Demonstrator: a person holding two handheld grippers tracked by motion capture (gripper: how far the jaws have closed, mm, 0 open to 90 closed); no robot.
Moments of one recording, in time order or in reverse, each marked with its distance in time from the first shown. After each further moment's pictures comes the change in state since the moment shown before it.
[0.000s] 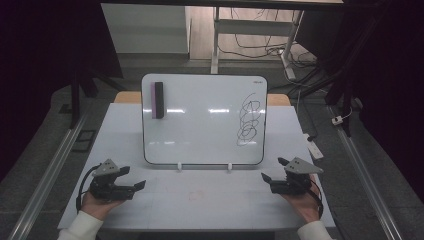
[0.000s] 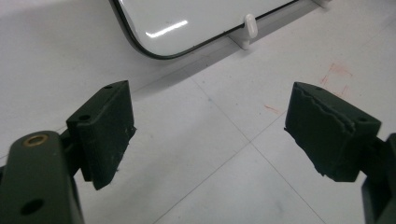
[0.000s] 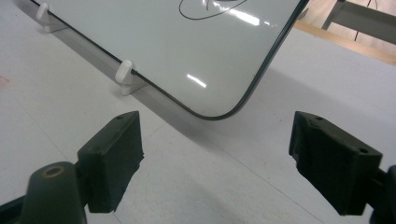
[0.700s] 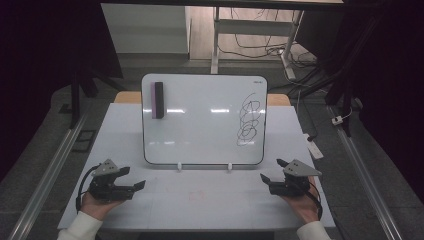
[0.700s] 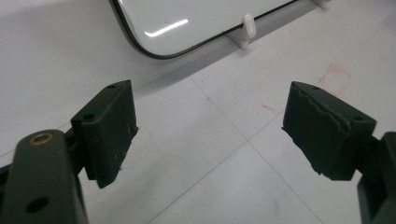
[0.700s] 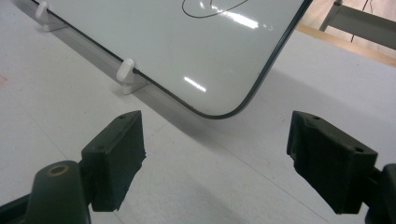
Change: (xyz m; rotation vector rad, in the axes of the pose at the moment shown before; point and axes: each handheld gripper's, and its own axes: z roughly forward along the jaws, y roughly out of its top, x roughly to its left) left arm -0.001 0.001 -0.003 -0.001 0.001 -0.005; right arm 0.005 -0.004 0.002 -0.014 -0.011 -0.002
